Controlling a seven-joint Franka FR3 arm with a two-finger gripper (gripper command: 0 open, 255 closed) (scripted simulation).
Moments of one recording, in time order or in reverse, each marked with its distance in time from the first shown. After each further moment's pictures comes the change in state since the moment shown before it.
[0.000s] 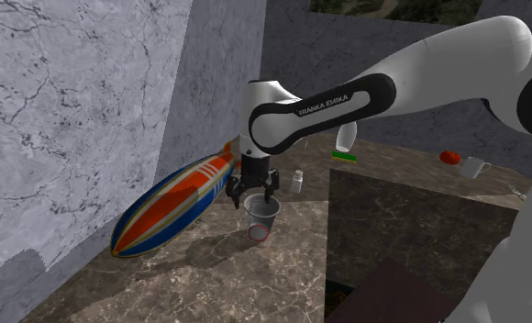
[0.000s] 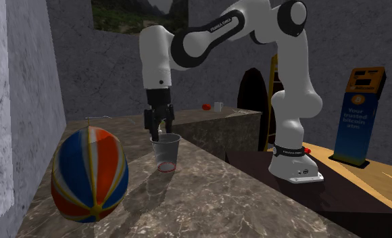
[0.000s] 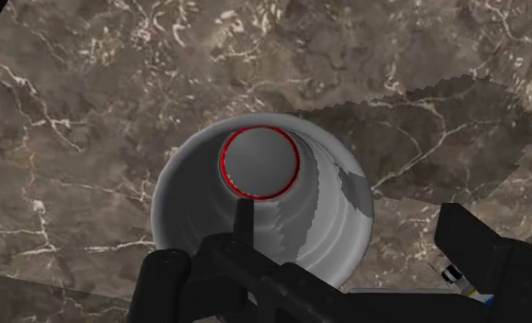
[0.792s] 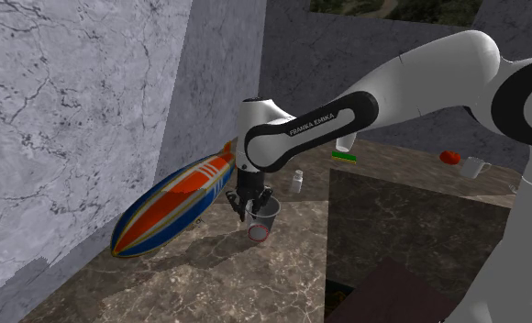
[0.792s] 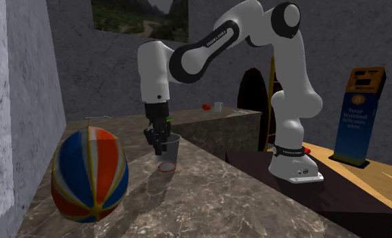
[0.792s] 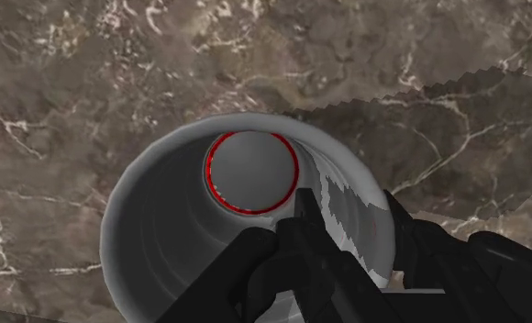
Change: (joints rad) arm 0.009 0.073 -0.002 -0.021 -0.025 0.094 0.022
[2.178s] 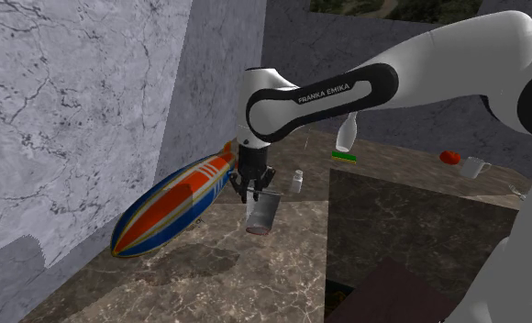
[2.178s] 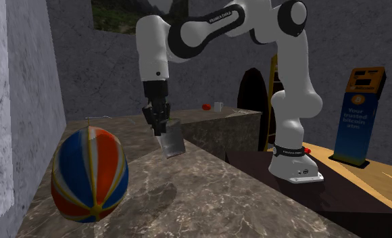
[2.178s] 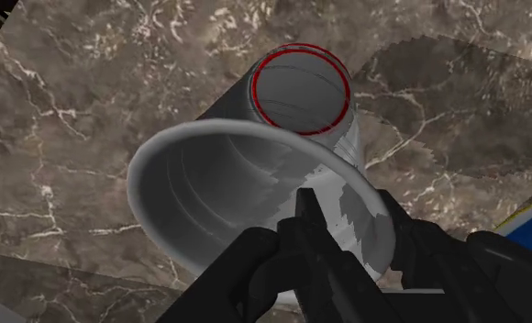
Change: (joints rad) arm -0.005 -0.073 0.005 0.088 0.024 -0.158 -0.012
